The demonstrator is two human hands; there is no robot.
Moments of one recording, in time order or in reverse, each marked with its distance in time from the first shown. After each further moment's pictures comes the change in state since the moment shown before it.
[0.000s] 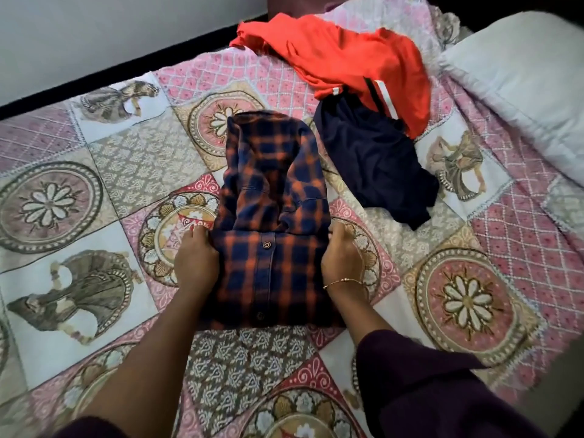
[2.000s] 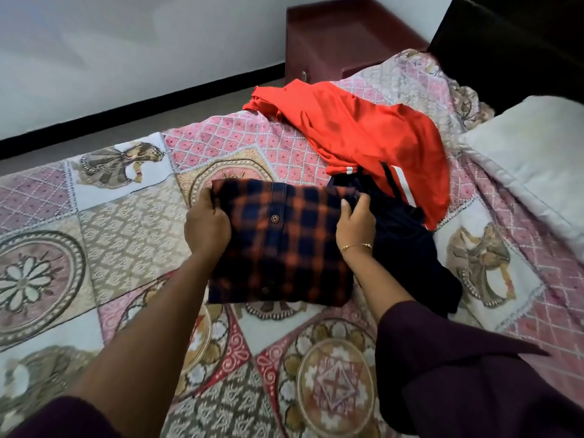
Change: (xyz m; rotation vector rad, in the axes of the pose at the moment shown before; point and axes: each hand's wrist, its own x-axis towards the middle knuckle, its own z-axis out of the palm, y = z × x) left_hand 0.149 0.110 -0.024 -0.356 0.189 -0.045; right_hand 0.199 -0.059 -0.015 0.412 0.006 0.161
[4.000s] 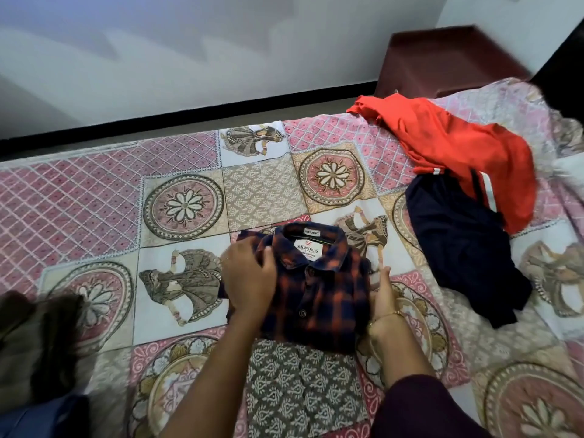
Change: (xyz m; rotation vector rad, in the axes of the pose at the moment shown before) left_hand -0.141 -0.095 -0.113 0.108 0.107 -0.102; right_hand -0.184 0.013 0.010 0.792 -0.620 0.848
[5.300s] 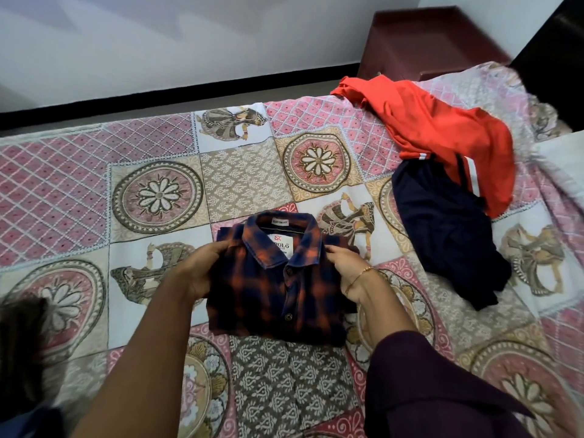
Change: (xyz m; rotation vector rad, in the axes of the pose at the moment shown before) left_hand 0.047 -0.024 -0.036 -0.771 -0.815 -0.648; right_hand 0.004 -0.022 0.045 -0.457 -0.128 -0.024
